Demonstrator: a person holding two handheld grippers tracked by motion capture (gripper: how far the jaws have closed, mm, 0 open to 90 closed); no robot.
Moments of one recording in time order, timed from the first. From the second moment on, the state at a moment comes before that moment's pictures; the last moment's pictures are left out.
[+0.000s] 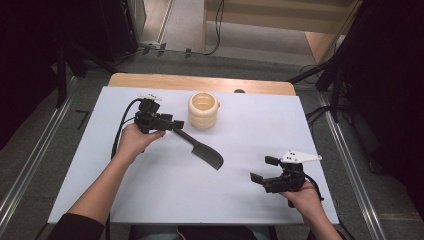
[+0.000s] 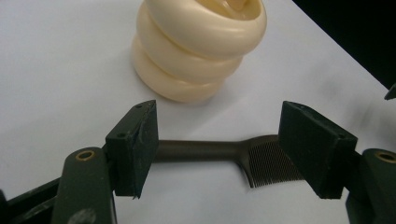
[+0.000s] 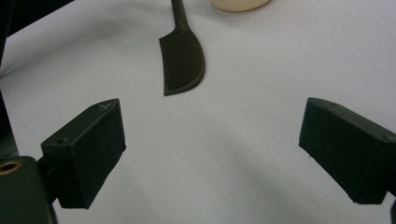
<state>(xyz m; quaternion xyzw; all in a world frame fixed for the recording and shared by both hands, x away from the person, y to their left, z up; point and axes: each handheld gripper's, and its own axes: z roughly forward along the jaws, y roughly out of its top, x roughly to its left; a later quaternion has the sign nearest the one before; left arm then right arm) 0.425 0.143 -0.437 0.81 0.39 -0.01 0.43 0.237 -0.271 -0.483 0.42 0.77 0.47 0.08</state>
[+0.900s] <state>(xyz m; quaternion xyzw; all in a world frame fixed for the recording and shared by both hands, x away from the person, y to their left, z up) 0.446 0.118 -0.464 0.84 0.39 0.00 0.38 0.237 -0.274 -0.482 0.42 0.77 0.48 0.08</state>
